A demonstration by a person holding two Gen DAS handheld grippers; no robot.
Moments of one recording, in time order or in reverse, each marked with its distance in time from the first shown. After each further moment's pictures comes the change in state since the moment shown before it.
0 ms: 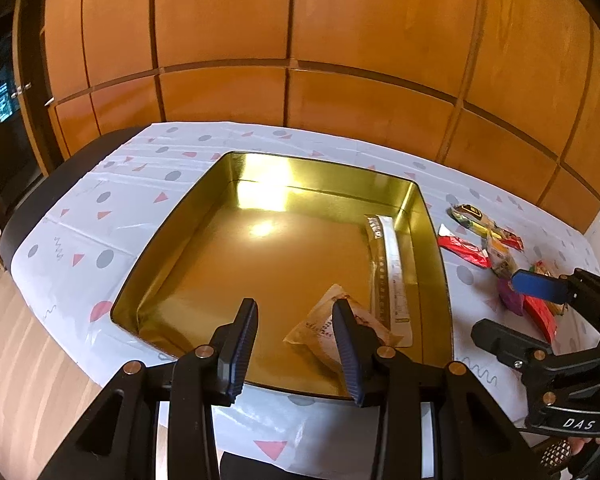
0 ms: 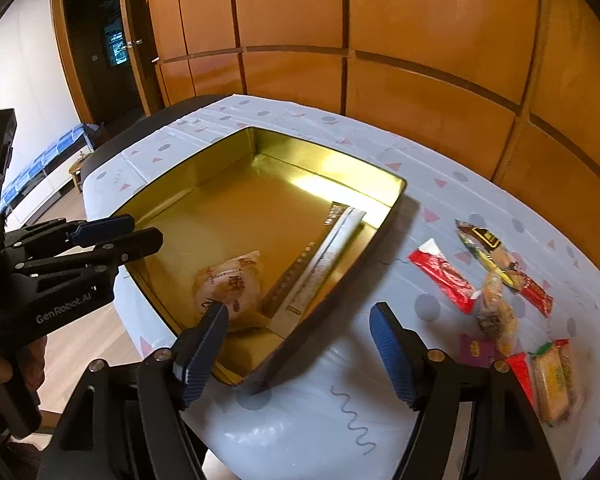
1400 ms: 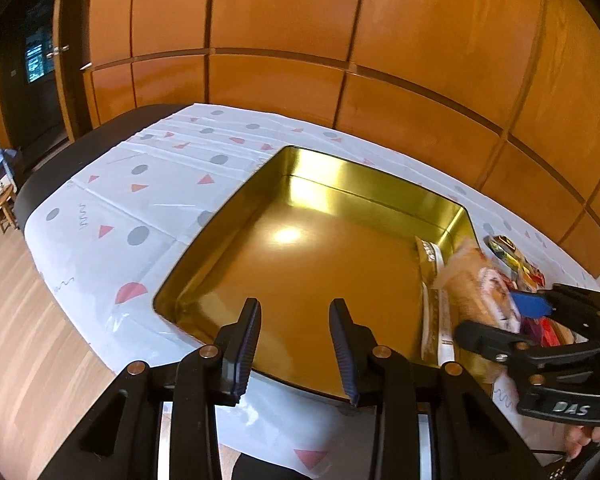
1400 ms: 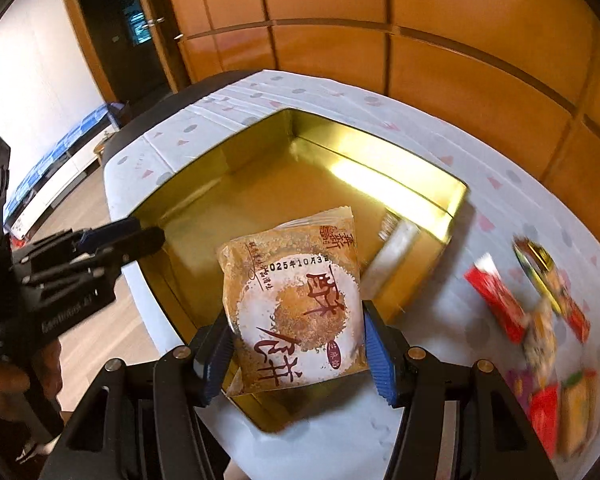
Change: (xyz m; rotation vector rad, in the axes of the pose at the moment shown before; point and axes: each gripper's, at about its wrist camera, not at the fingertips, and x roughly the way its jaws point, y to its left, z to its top) left arm 0.009 0.055 -0.001 -0.164 -0.002 0.050; right arm 0.050 0.027 0.041 -0.050 0.123 0.143
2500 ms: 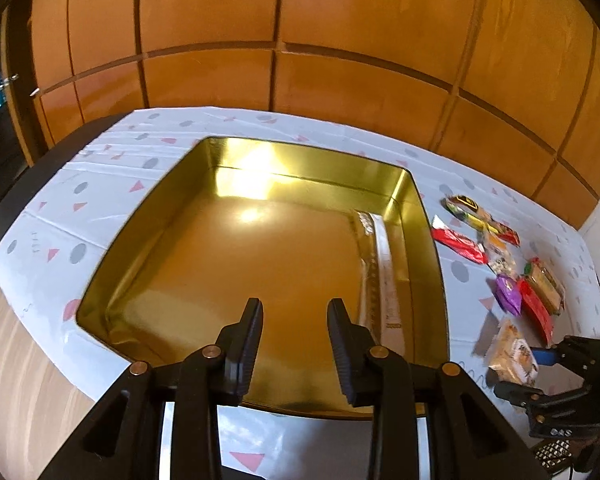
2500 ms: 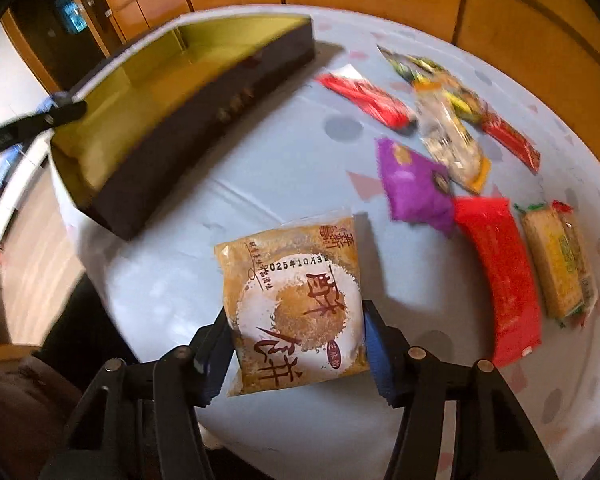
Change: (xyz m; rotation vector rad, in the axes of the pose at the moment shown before) left arm 0.012 -0.061 -0.002 0.149 0.047 -0.085; right arm -0.020 -0.090 -0.126 0.162 0.146 -0.116
